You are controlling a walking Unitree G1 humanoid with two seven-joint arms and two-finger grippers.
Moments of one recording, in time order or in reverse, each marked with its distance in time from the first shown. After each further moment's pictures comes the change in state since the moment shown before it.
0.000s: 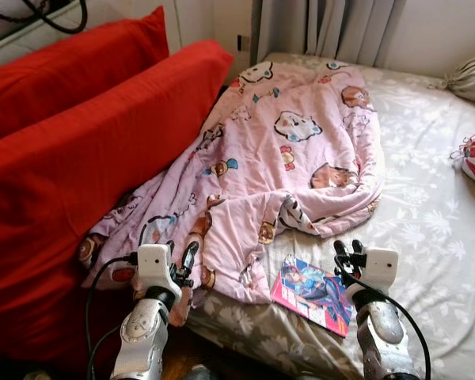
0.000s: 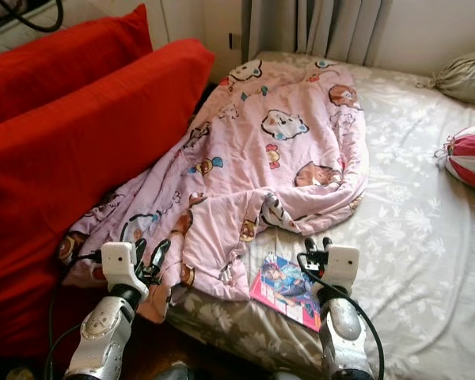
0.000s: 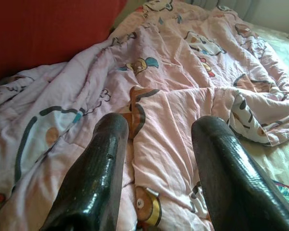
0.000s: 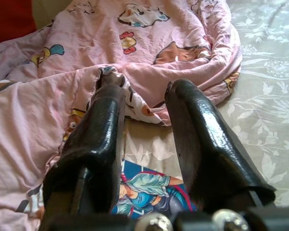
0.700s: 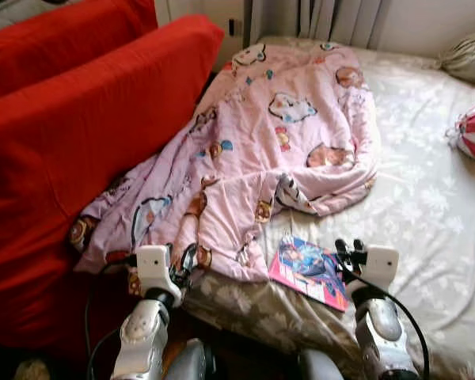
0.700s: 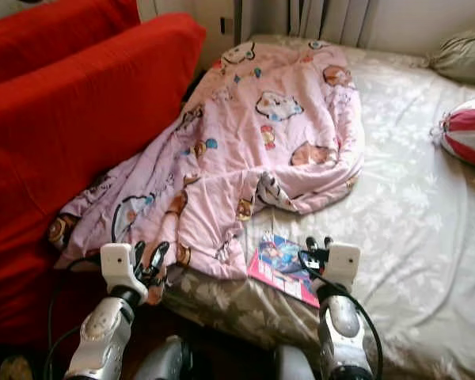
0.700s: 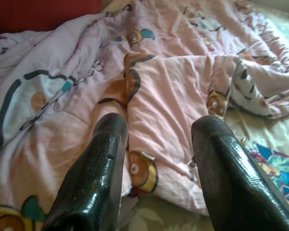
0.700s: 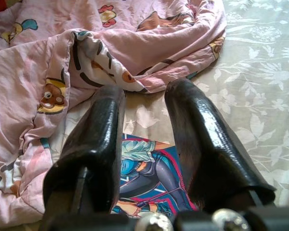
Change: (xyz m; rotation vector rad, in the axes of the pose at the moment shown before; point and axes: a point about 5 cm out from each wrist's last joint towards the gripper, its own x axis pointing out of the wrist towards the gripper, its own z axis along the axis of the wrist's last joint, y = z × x) left arm 0.000 -0.003 0.002 -0.010 -0.001 0.006; right arm 0.002 -0.002 0.000 0.021 0.004 -0.036
